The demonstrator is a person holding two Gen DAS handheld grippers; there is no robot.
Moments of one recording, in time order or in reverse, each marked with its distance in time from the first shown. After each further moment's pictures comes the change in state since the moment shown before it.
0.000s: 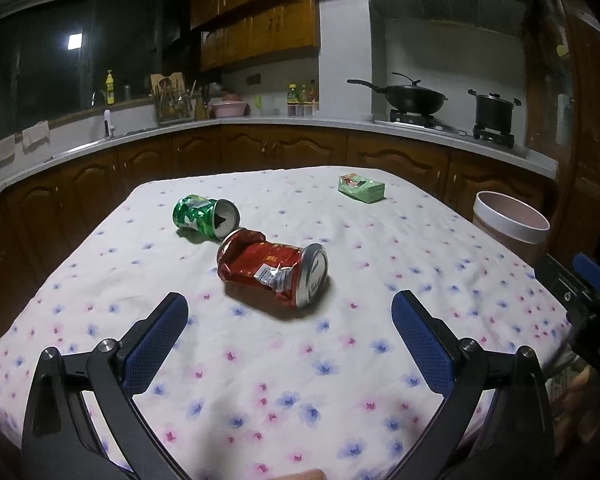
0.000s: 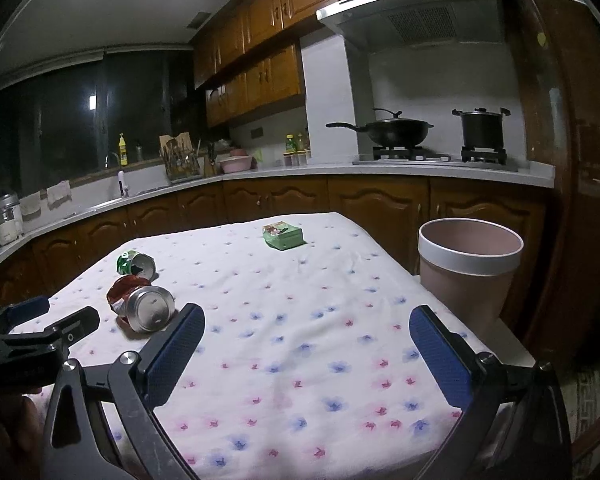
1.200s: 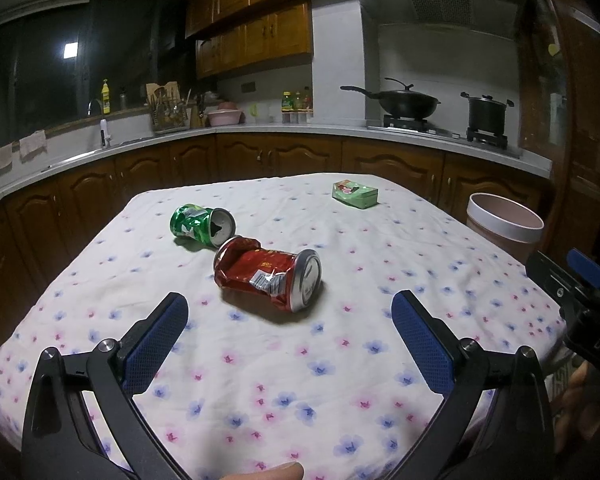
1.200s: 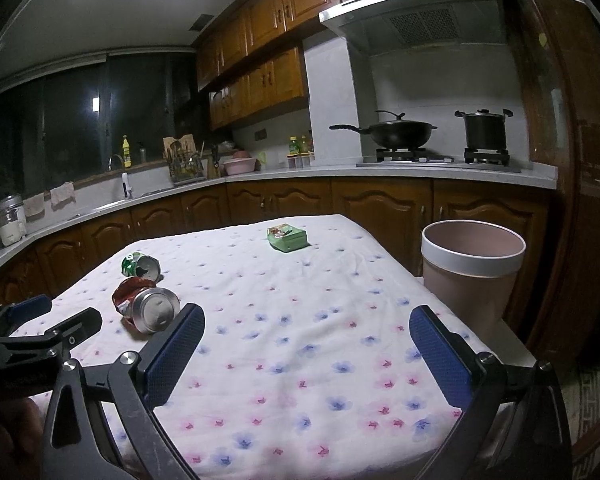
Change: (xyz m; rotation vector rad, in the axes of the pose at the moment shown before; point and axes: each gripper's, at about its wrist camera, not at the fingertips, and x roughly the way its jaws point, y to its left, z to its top) left arm -0.008 -0.004 0.001 0.015 -0.027 -0.004; right arm -0.003 0.000 0.001 0.001 -0.003 0.014
